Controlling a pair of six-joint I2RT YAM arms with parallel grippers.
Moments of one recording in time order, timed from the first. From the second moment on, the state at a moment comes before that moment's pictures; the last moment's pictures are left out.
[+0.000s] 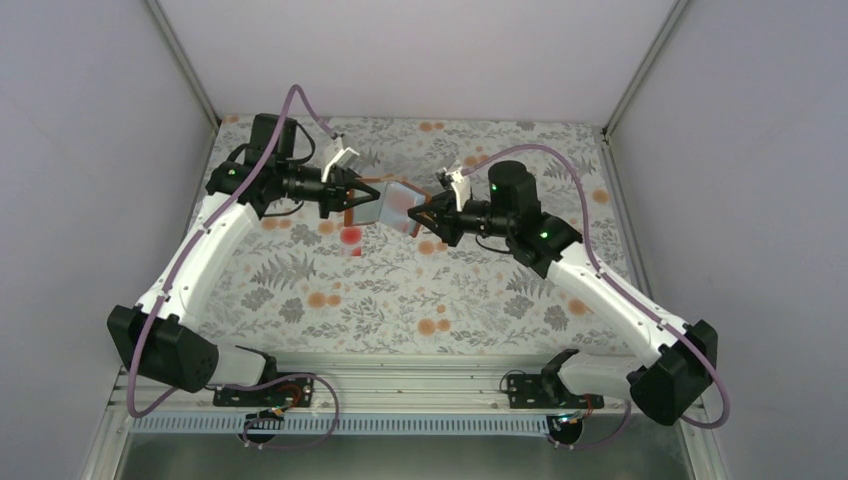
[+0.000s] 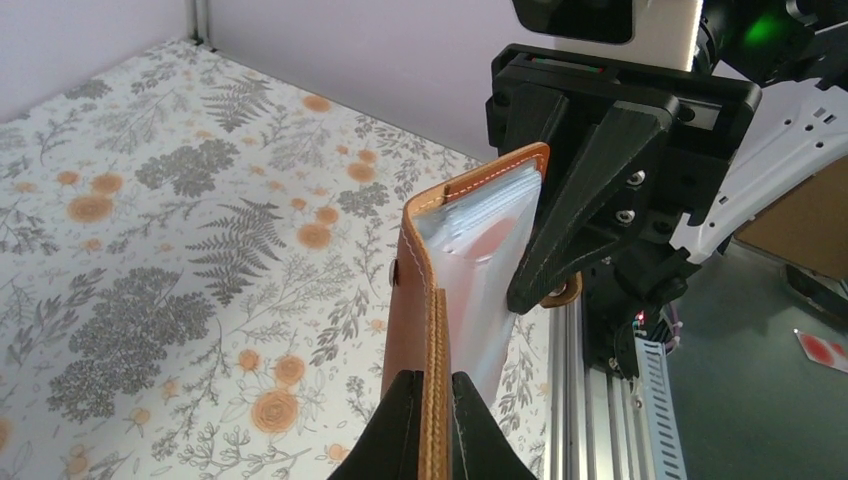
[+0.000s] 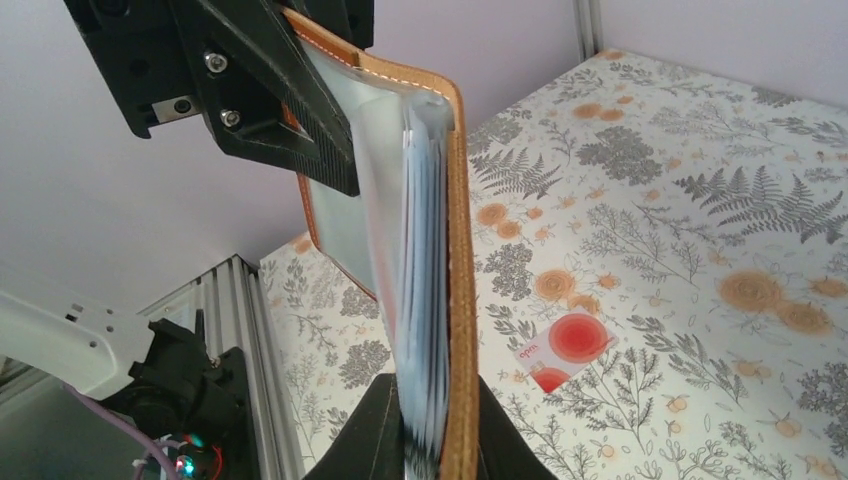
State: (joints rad) left arm -0.29 1.37 1.41 -0.79 1.05 0.35; right arm 0.64 1.21 1.08 -0.23 -0.57 0.16
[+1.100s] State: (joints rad) left arm -0.34 1.35 1.35 -0.77 0.97 0.36; right arm 0.66 1.29 1.12 -0.28 -0.70 0.14
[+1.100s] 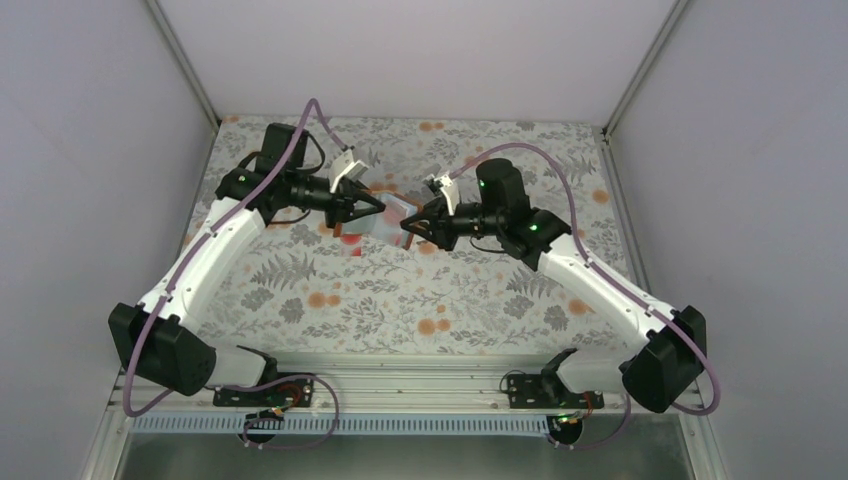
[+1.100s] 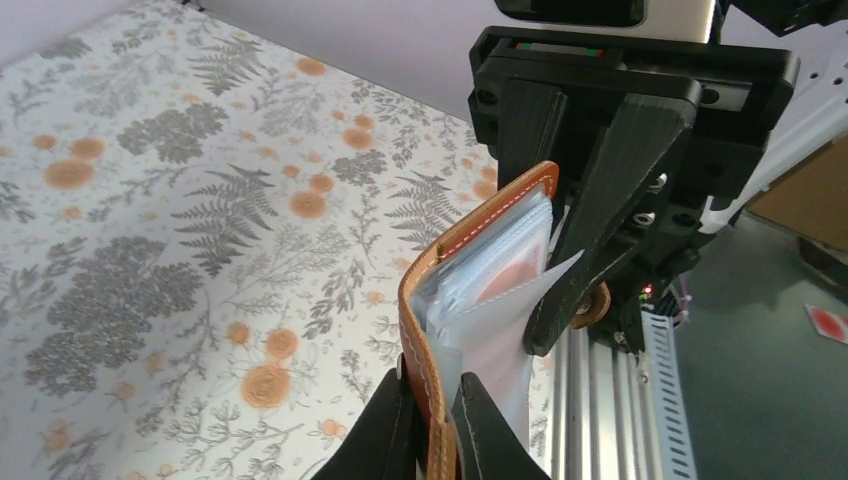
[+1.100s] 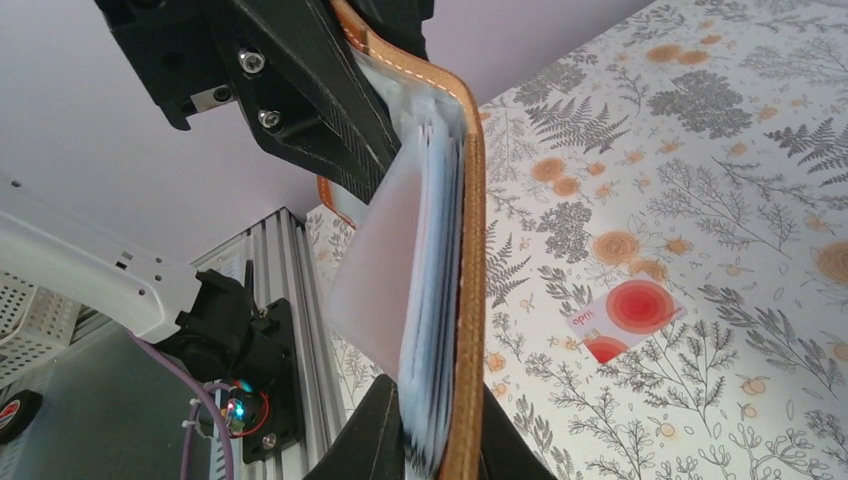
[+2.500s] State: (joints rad) left arm -0.32 1.35 1.35 -0.80 1.13 0.39; right arm 0.63 1.18 1.02 -0.18 -0.70 0.14
